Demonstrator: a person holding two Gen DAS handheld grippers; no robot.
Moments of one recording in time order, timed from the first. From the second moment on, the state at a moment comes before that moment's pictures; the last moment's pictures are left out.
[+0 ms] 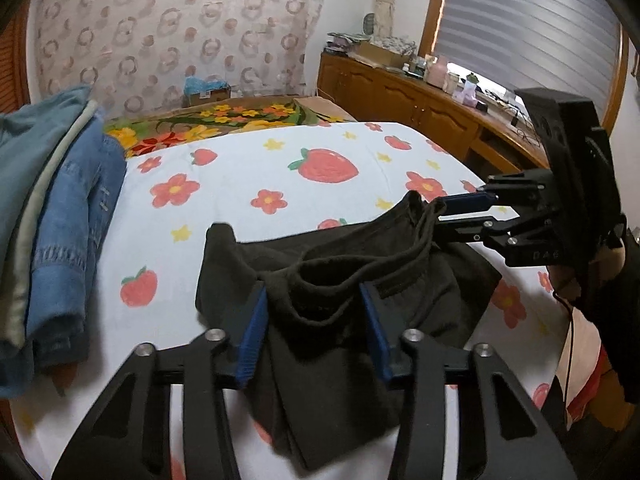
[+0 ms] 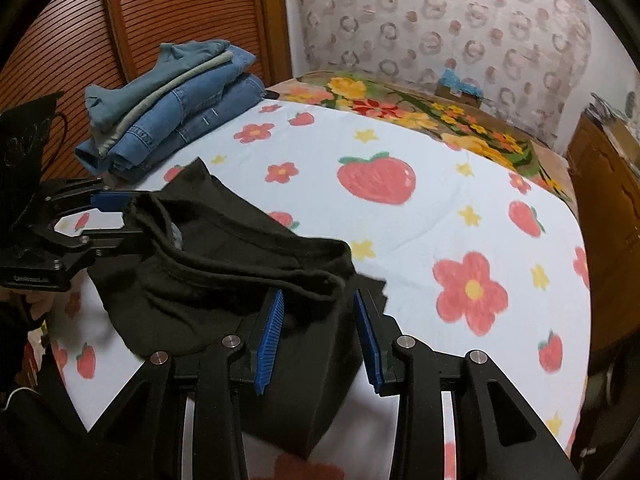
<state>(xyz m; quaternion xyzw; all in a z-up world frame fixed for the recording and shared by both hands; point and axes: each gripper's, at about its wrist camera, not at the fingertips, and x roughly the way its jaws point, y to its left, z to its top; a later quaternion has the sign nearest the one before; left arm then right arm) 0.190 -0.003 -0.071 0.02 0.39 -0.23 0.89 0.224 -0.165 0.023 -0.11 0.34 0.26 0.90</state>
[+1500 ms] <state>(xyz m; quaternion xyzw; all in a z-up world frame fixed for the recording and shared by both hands) 0.137 0.022 -0.092 0.01 0.40 -0.18 0.90 0.164 -0.199 -0.005 -0.02 0.37 0.22 0.90</state>
